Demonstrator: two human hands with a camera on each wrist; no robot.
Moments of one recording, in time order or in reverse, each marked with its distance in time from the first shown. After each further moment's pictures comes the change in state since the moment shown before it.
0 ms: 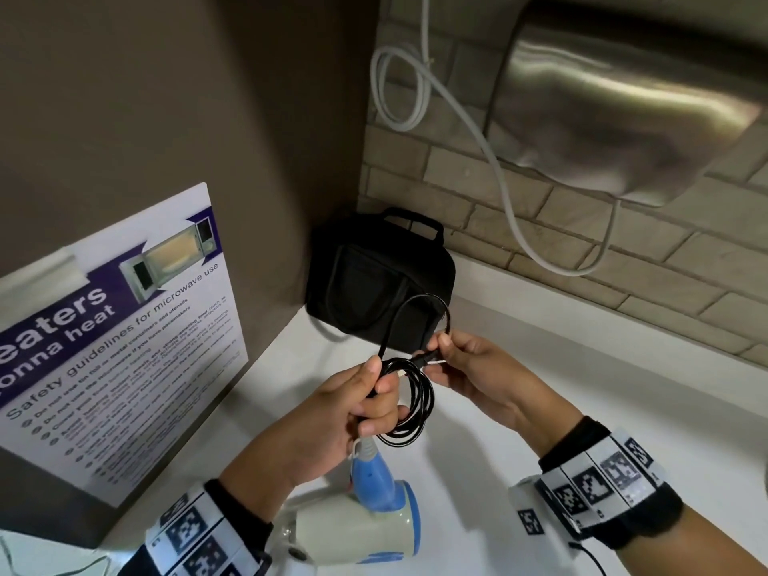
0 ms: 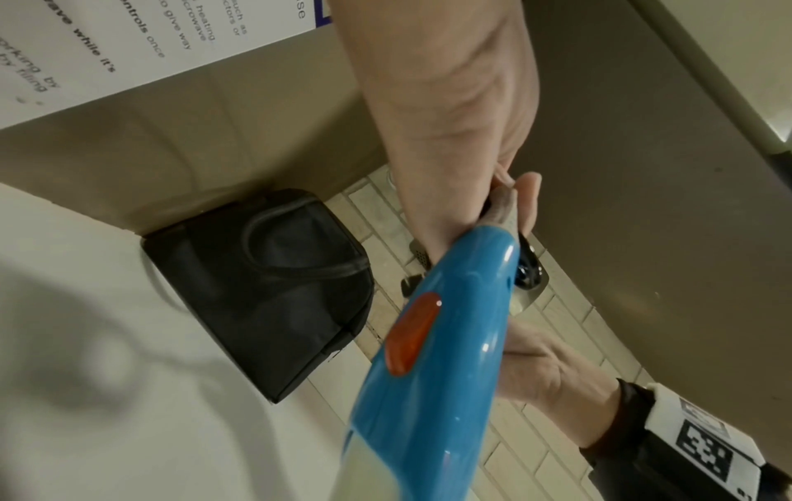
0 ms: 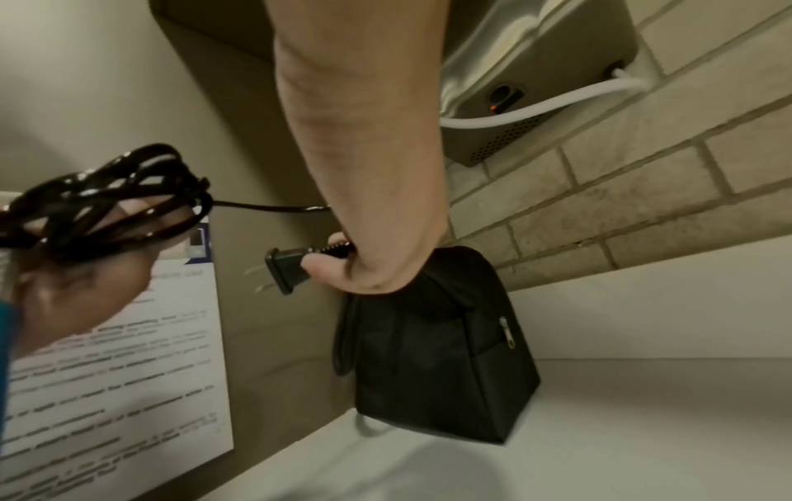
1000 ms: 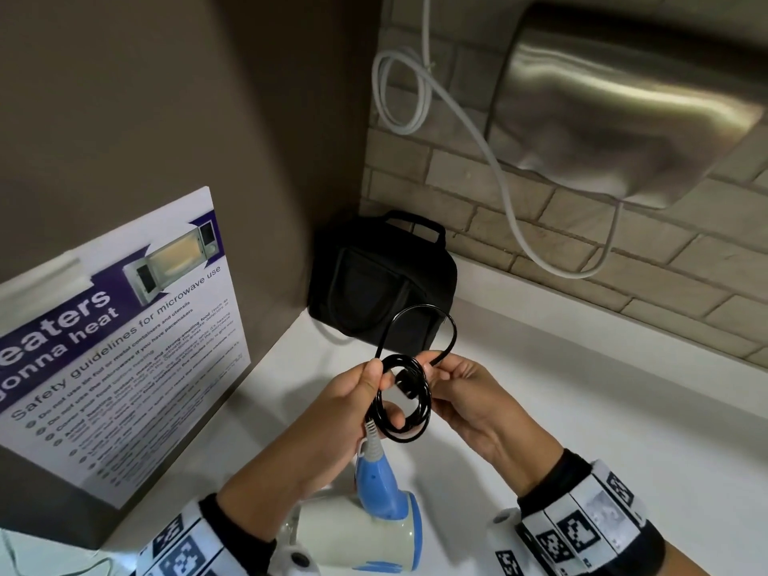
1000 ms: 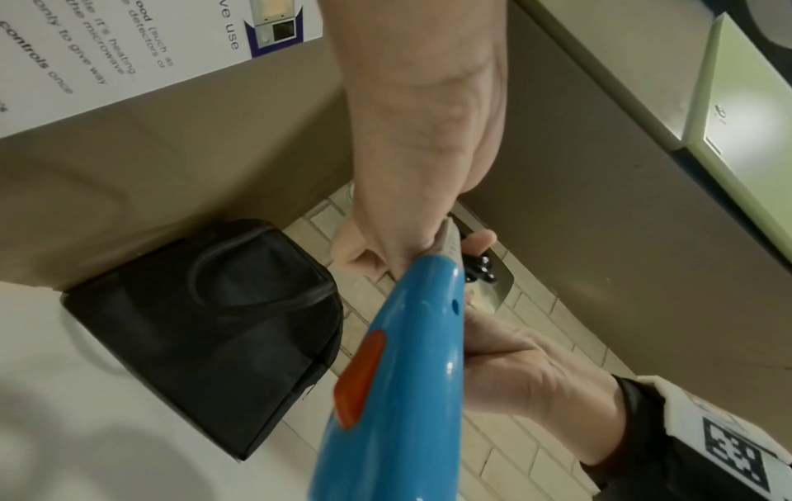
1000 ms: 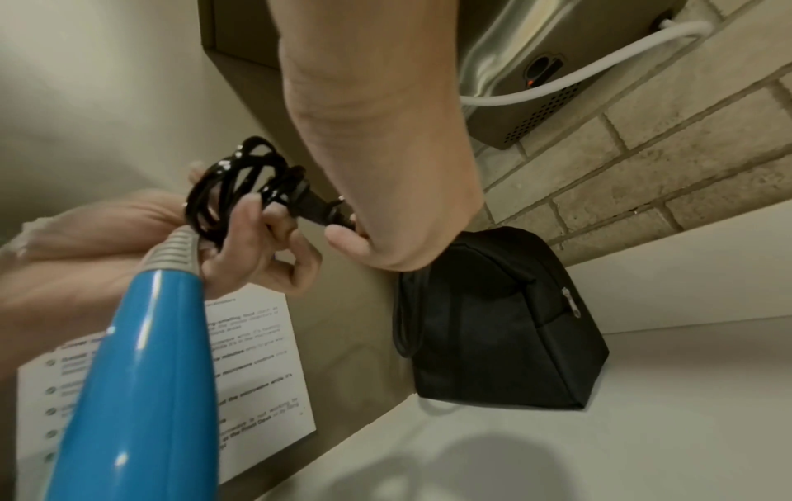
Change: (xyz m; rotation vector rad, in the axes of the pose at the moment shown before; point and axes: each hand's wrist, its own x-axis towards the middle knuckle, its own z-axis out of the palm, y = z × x) left_hand 0.000 -0.007 0.006 0.292 0.307 -0.057; right_hand -0.012 0.019 0.031 0.165 0.089 0.002
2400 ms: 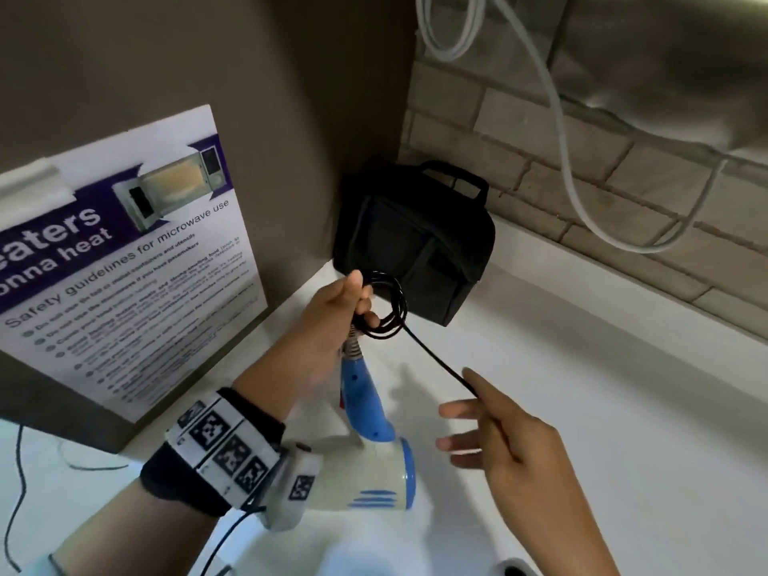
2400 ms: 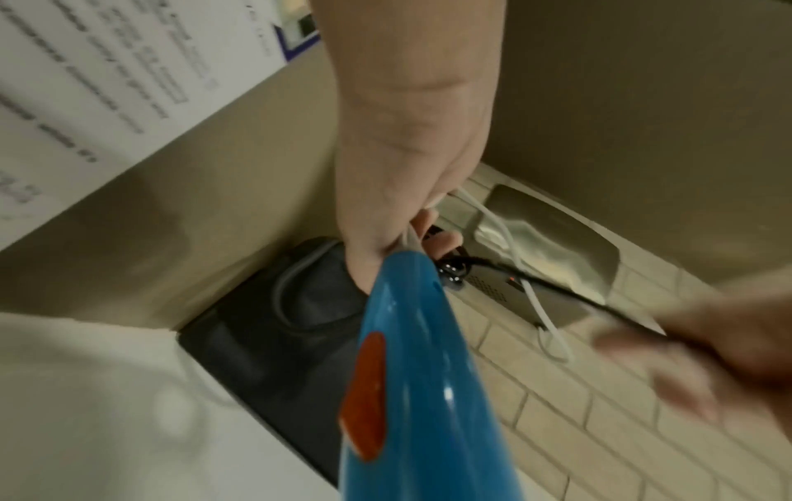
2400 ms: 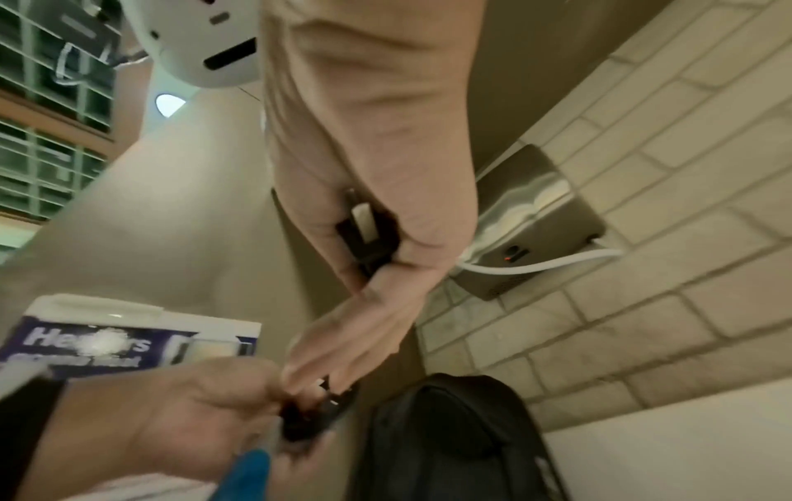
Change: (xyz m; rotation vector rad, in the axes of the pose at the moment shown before) left_hand 0.050 0.012 -0.009 -0.007 0.372 0.108; right_hand -0.084 0.012 -0.025 -0.624 0.072 -0.214
